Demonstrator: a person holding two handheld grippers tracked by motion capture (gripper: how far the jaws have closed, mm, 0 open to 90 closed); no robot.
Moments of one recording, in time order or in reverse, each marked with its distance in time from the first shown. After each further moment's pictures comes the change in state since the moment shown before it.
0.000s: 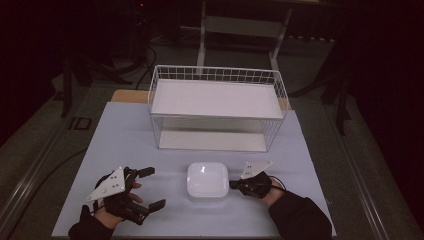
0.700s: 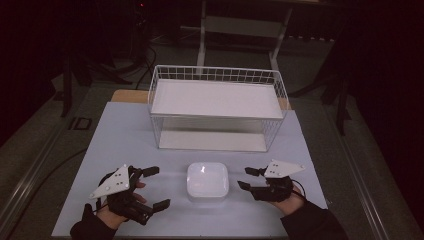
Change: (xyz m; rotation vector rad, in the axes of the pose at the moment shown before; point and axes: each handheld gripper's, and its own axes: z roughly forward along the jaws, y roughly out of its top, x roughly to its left) left arm -0.009 0.021 0.009 0.012 -0.020 -0.029; right arm 0.023 0.012 -0.072 -0.227 -0.139 0.109
